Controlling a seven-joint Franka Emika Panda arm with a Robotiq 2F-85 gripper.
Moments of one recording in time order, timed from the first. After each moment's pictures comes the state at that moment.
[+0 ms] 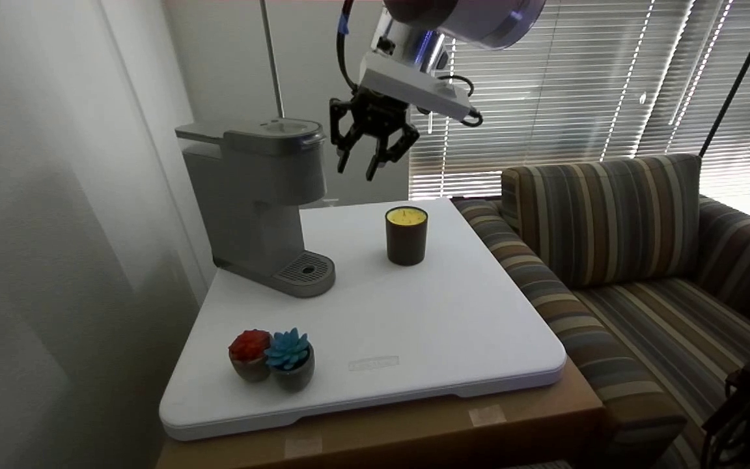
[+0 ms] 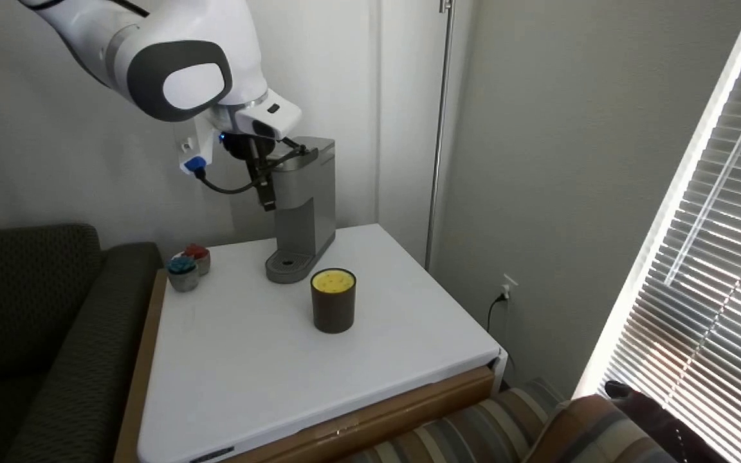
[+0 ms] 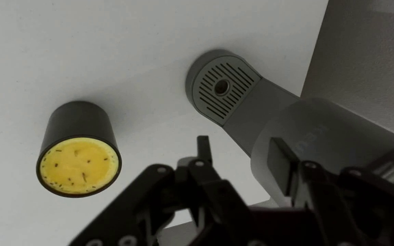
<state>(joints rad) 0.17 0.54 0.02 -1.79 0.33 2.71 0.45</state>
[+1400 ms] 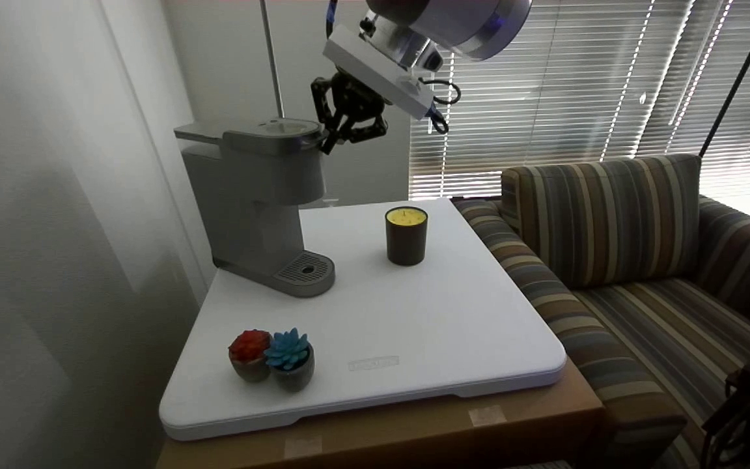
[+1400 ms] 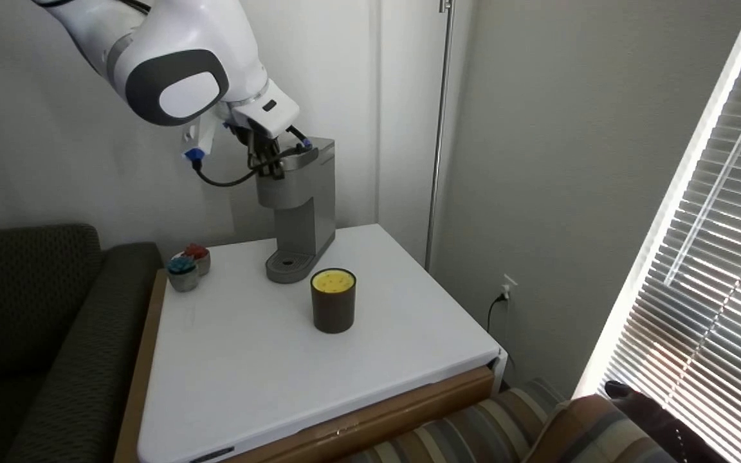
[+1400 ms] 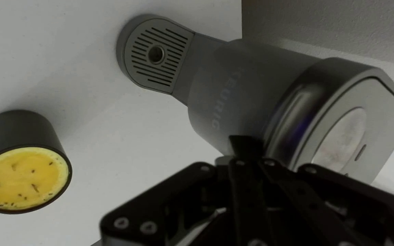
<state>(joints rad) 0.12 0.58 0.11 -1.75 0.45 2.92 0.58</state>
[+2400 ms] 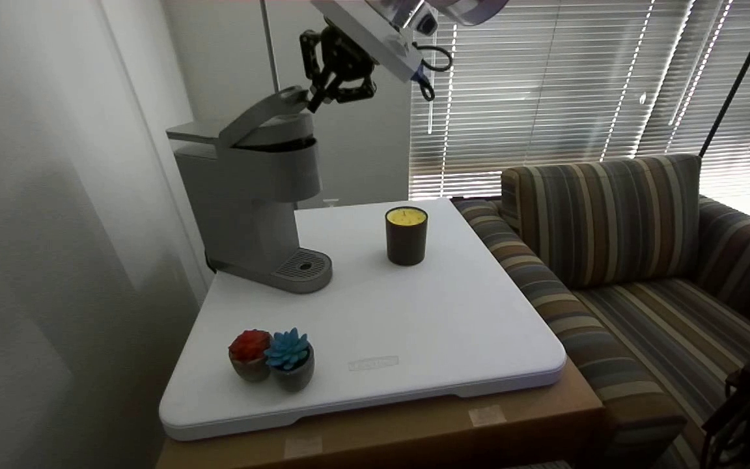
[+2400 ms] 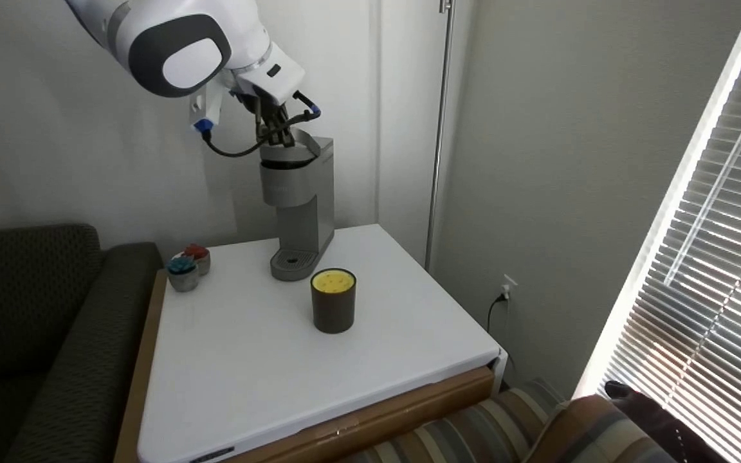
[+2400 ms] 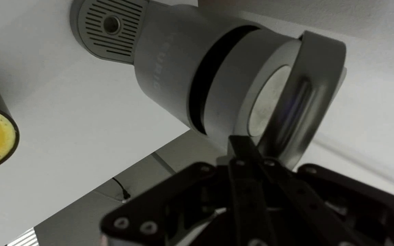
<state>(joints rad) 0.12 0.55 0.11 -1.69 0.45 2.96 0.58</state>
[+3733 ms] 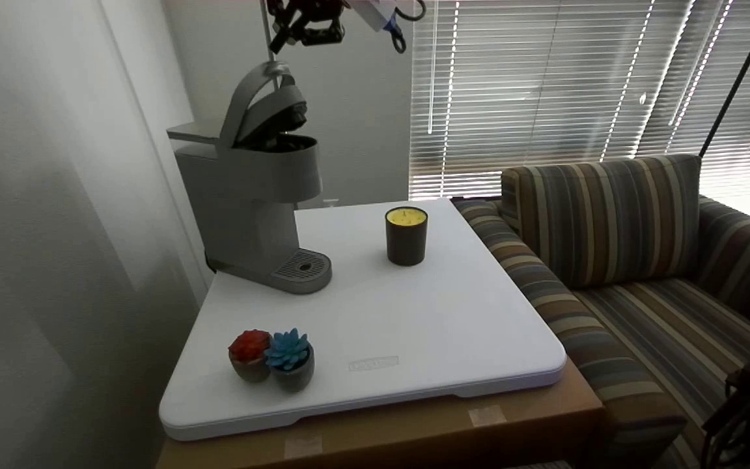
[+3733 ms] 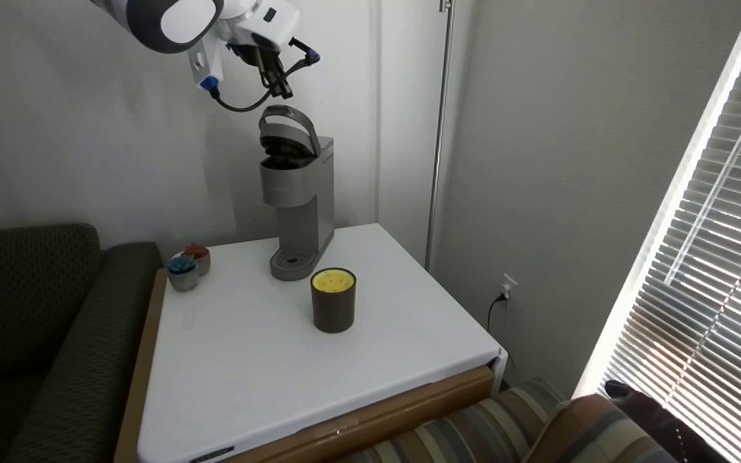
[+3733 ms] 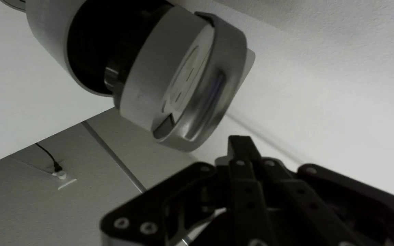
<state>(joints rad) 0.14 0.56 0.13 -1.56 0.45 2.98 0.48</state>
